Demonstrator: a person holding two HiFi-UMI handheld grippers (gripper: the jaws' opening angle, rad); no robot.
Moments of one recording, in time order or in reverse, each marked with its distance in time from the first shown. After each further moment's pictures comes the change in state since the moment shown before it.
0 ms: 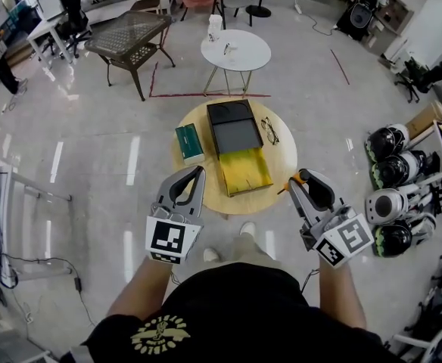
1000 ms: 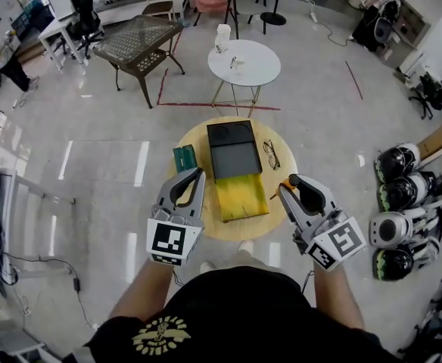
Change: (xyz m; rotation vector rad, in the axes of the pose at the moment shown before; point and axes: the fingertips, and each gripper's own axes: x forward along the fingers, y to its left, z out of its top) left arm 0.106 0.021 0.018 0.015 0.017 0.082; right arm 0.068 -0.088 0.007 0.011 -0.001 0.114
